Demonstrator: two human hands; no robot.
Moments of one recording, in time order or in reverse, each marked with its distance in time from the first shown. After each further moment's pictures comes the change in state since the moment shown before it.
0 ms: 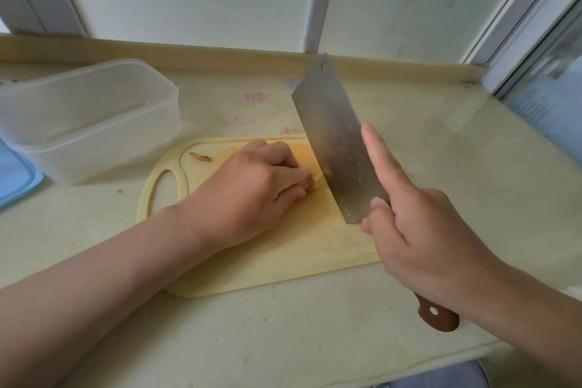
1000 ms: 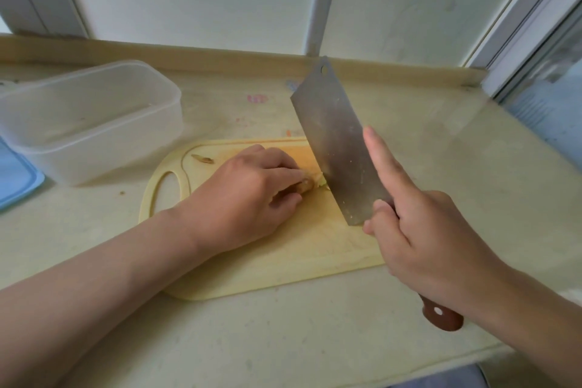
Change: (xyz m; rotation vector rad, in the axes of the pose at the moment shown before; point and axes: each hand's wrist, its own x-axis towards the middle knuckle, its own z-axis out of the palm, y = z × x) left_hand -0.004 0.001 -0.002 -0.009 0.042 -0.028; right_hand -0.001 0.008 0.002 0.020 0.021 -0.021
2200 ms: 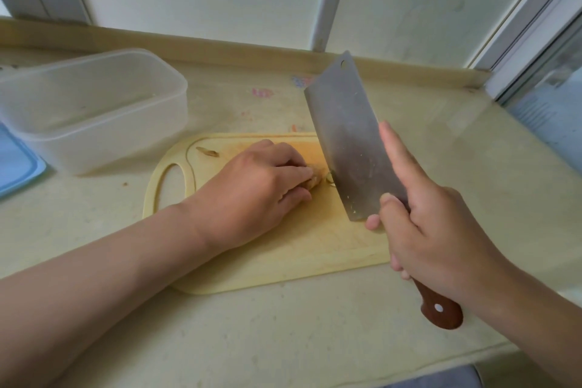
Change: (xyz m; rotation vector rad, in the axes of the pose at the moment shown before) left_hand -0.002 -0.004 0.003 0.006 0.003 0.045; right_hand 0.005 -0.009 -0.001 0.112 0.043 0.132
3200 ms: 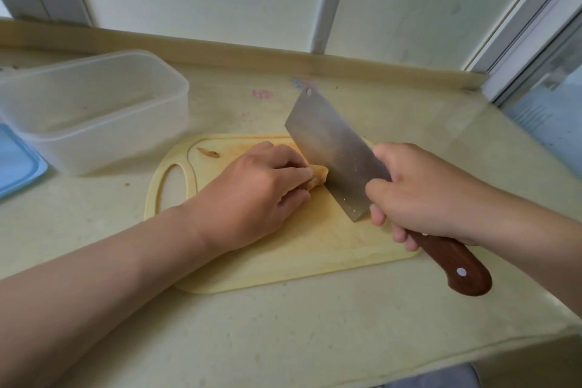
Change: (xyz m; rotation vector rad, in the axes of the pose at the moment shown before) left_hand -0.002 -0.001 0.004 0.003 0.026 -0.011; right_hand 0.045 -0.013 -0.020 -0.084 -0.302 0.294
